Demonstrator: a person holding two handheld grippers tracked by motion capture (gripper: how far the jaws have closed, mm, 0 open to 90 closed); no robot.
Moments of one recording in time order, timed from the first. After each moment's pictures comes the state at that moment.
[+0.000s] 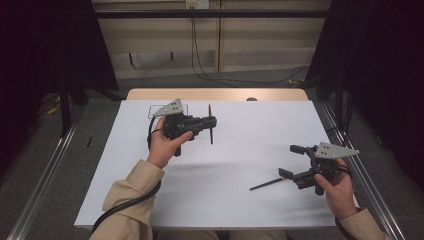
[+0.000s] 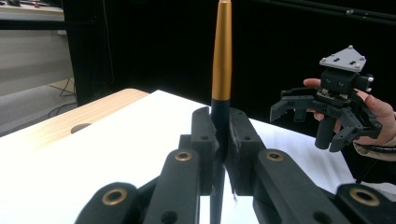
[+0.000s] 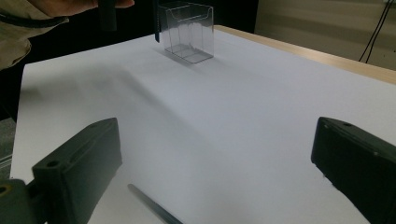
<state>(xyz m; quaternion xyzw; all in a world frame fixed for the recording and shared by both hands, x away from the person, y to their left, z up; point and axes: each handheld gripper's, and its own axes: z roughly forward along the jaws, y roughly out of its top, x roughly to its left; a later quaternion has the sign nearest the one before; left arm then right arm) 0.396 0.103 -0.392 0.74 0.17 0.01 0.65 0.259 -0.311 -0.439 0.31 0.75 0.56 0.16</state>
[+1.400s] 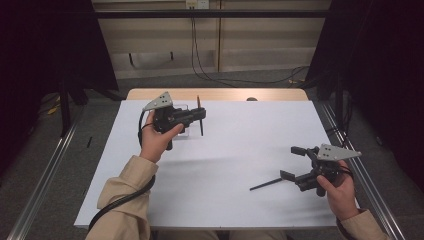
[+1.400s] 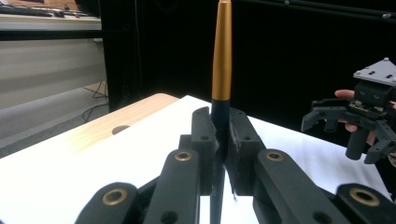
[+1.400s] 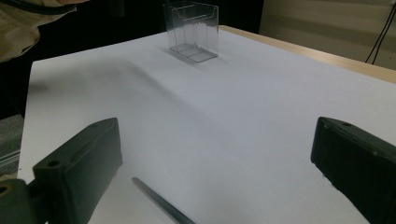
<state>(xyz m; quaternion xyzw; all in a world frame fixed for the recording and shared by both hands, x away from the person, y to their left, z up) 0.408 0.128 -0.378 0.73 0.20 0.06 0.65 0.256 -0.315 -0.441 0.30 0.76 0.56 0.15</state>
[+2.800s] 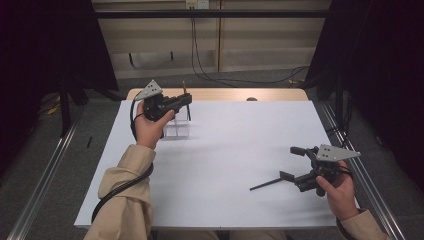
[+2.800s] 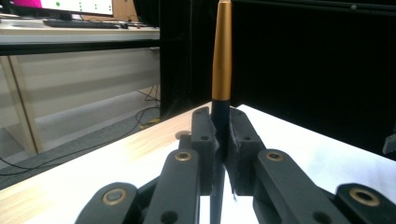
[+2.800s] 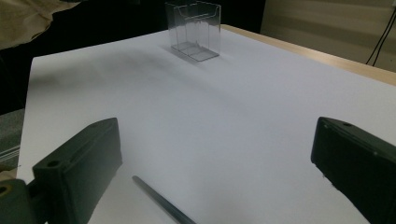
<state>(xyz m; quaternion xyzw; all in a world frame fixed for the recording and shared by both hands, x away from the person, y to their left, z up) 0.438 0.152 -0.372 0.72 0.26 0.14 0.63 0.256 -0.313 -0.441 0.29 0.76 0.56 0.16</state>
